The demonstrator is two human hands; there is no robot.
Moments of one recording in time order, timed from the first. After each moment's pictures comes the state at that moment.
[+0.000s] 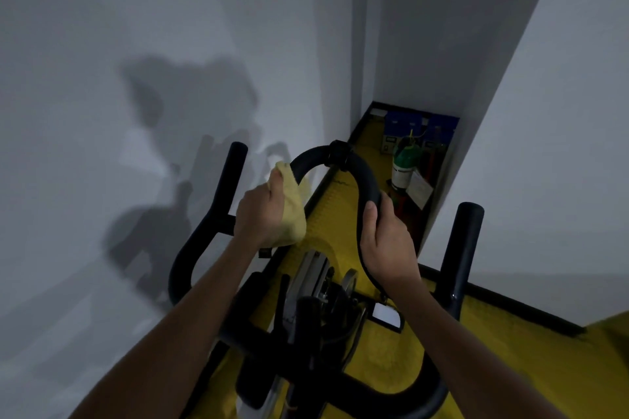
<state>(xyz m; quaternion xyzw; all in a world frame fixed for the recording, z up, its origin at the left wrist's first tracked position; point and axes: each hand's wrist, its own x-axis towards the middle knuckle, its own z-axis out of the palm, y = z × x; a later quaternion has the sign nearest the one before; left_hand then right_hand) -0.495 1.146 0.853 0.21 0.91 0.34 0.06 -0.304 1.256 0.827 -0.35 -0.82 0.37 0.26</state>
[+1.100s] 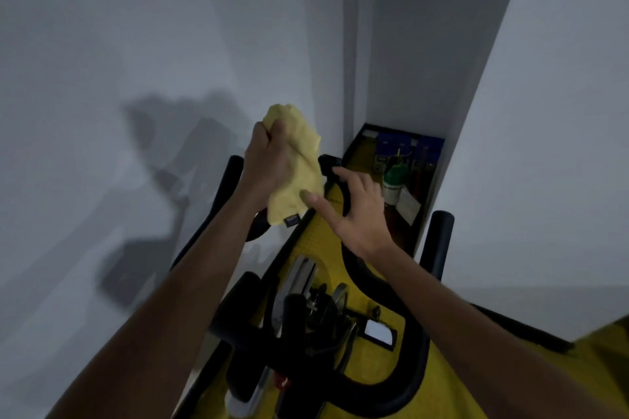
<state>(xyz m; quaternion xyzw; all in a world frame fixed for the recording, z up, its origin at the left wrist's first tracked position) -0.460 1.176 0.970 0.23 0.78 0.58 0.07 -0.308 1.256 0.895 -0.24 -0.84 0.39 0.29</state>
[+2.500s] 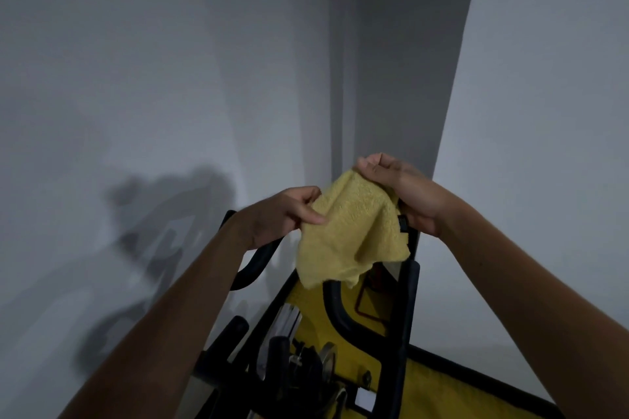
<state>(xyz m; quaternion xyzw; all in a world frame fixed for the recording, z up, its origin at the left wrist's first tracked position) -0.404 1.156 1.040 0.41 0.60 0.50 0.47 -0.235 1.320 1.063 -0.11 -0.67 0.72 0.15</state>
